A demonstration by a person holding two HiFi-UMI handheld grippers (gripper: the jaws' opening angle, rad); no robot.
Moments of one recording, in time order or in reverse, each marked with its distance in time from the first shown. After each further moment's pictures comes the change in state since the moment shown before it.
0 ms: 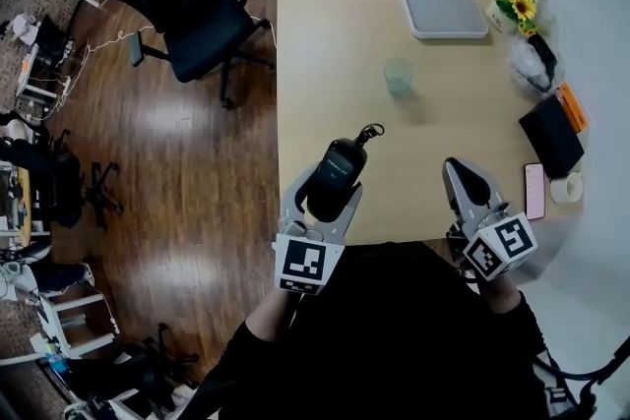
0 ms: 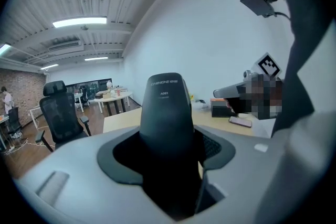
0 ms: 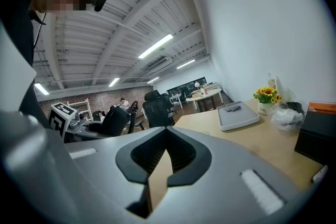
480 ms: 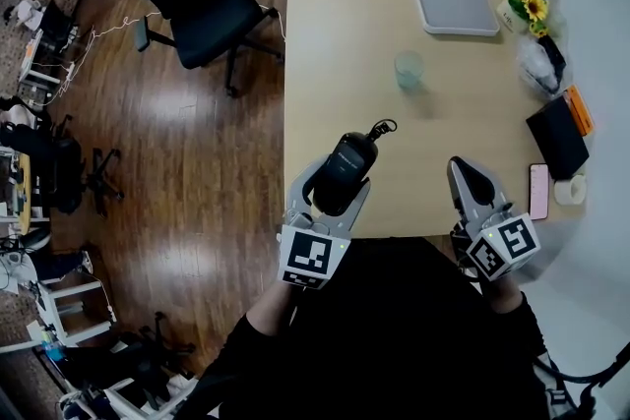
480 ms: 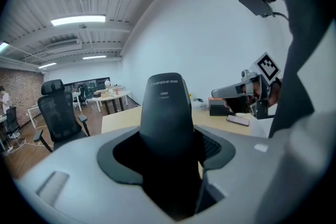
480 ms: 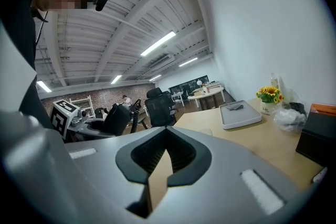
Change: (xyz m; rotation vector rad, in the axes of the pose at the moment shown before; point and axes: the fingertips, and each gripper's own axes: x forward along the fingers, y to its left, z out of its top) left arm 0.000 0.000 -0.006 0.003 0.007 -0.022; right arm 0.005 0.008 -0.007 -0.020 0.028 0.019
